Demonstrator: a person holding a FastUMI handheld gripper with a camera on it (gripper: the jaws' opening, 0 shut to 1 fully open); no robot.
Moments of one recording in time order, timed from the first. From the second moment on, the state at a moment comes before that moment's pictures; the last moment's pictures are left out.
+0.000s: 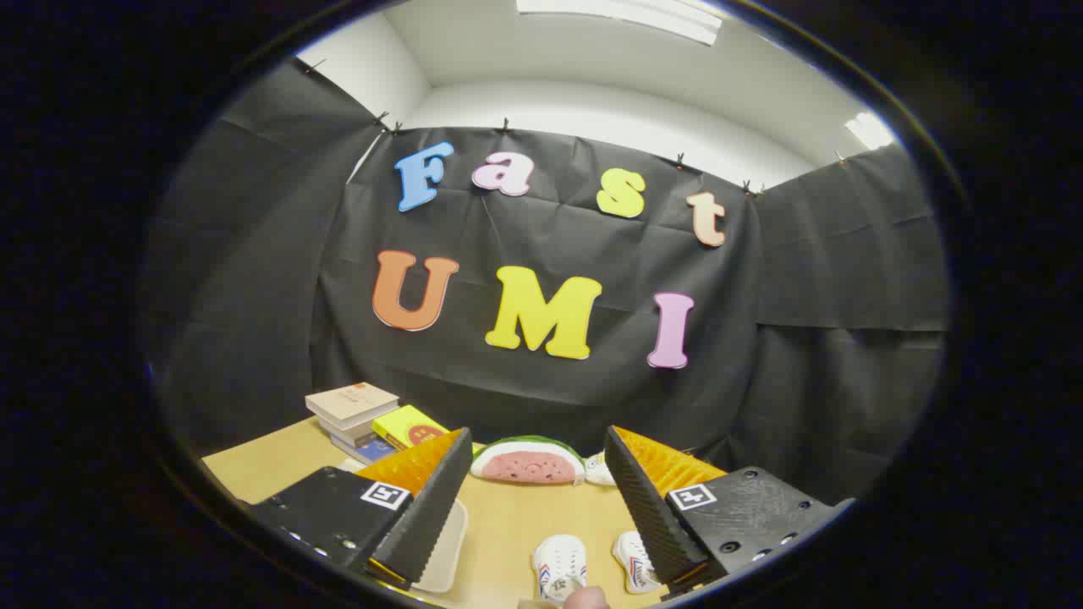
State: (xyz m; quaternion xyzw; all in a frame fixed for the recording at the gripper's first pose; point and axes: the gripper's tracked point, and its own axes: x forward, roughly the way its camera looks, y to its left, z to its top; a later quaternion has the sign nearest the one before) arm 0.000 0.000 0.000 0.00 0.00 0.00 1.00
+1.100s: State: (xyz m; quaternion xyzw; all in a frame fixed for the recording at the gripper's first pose) arm 0.004 -0.005 0.003 0.04 -0.02 0.02 1.00
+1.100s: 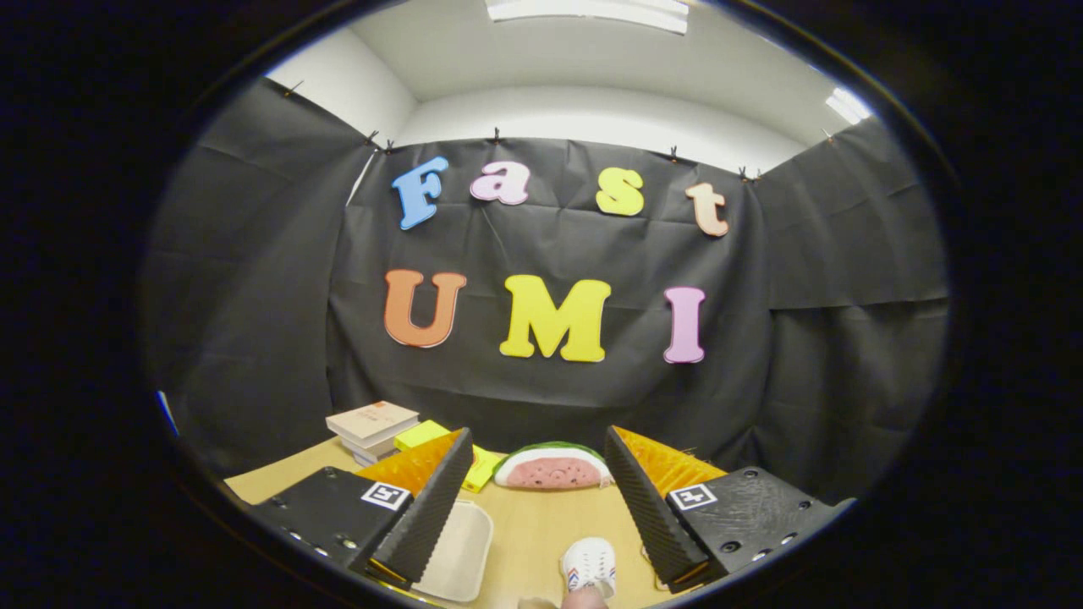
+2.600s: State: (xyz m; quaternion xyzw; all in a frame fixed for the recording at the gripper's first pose) arm 0.064 -0.023 -0.134 0.18 0.14 0.13 0.97
